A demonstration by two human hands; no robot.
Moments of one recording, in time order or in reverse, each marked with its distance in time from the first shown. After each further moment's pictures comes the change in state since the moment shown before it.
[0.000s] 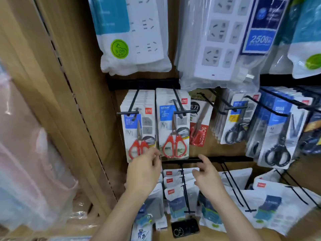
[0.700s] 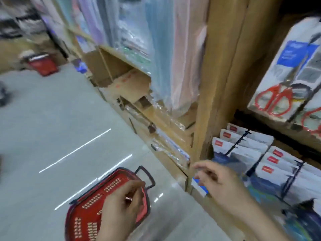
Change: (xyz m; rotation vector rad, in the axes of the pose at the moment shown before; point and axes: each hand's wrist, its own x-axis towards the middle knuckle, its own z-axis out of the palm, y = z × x) left_hand -0.343 -0.059 -0.033 -0.147 0.563 -0.891; right_hand -0.126 0.020 0.095 -0.273 -1.018 -0.500
